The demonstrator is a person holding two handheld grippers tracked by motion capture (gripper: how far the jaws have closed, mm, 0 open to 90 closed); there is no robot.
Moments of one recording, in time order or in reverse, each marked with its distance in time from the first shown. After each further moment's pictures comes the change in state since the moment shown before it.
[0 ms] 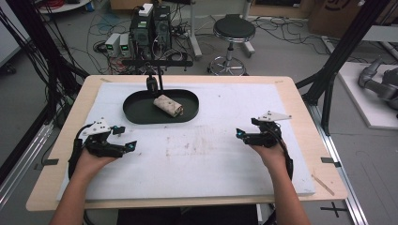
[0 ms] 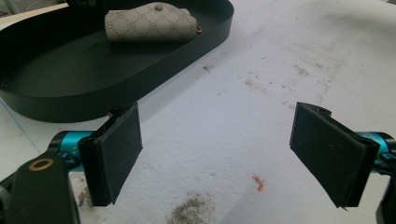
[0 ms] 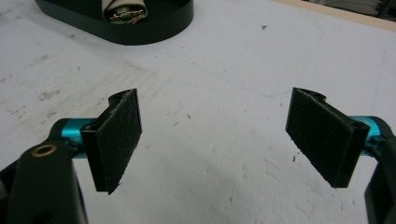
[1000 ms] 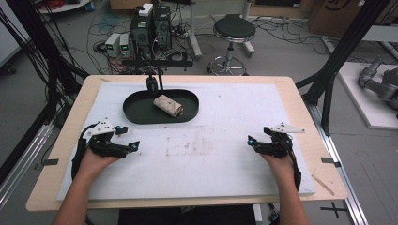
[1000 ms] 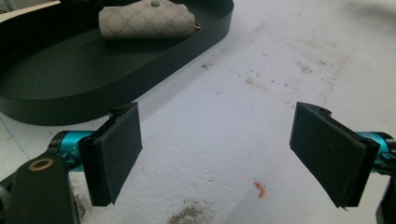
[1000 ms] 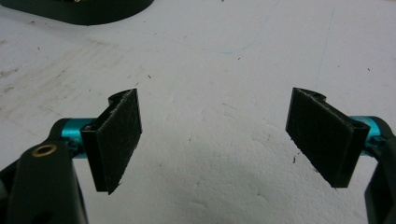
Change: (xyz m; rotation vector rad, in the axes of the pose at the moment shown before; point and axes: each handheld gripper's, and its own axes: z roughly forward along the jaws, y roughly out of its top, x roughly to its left) left arm -0.003 0.001 0.008 0.011 0.005 0.013; right arm -0.016 -0.041 -0.016 -0.013 -0.077 0.066
